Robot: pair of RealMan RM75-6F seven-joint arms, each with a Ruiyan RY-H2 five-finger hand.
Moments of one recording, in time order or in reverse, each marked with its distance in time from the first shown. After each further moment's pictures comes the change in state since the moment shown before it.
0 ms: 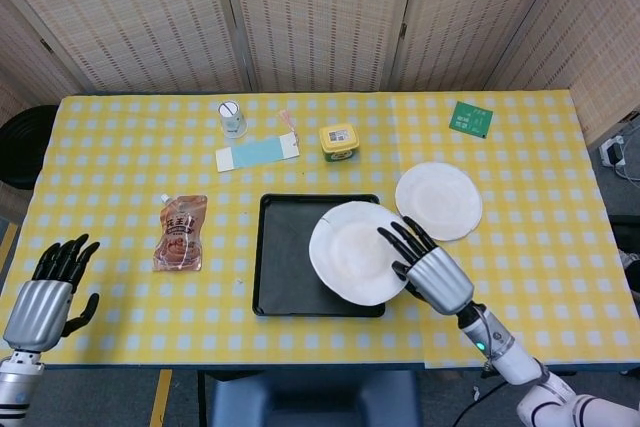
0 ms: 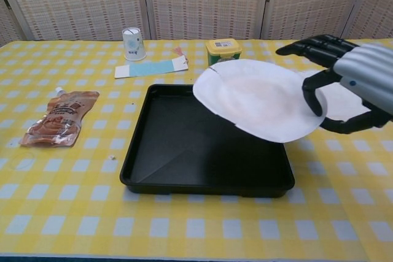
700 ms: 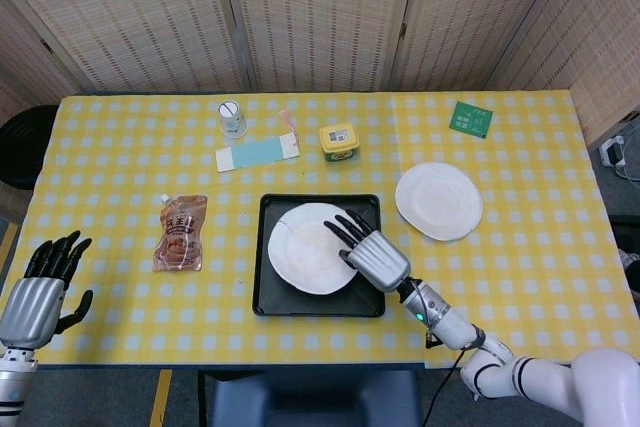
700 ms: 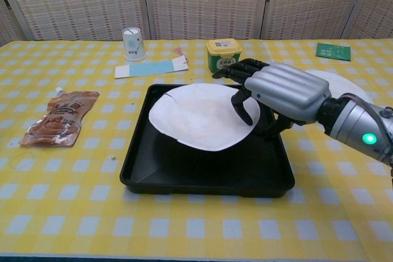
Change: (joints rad) left arm -0.002 0.010 -0.011 0.009 -0.020 -0.004 -0.031; right arm 0.195 -0.157 0.058 0.095 0.138 -0.274 -0.051
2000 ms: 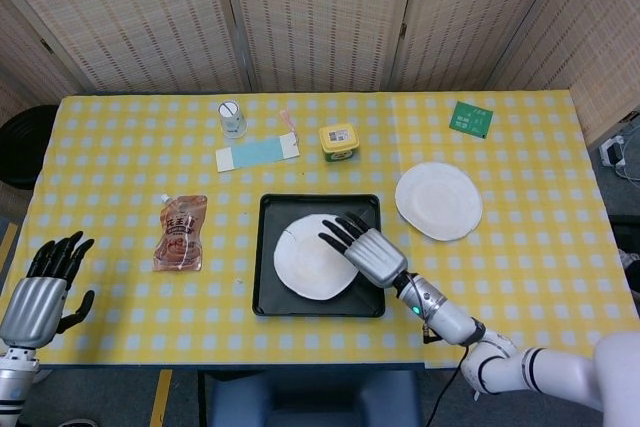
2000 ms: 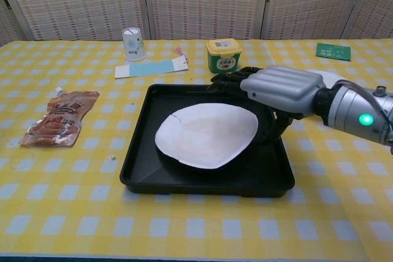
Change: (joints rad) left arm -0.008 -0.001 0.004 0.010 0.001 -0.016 -0.001; right arm 0.075 0.164 0.003 -0.275 0.224 -0.208 -0.136
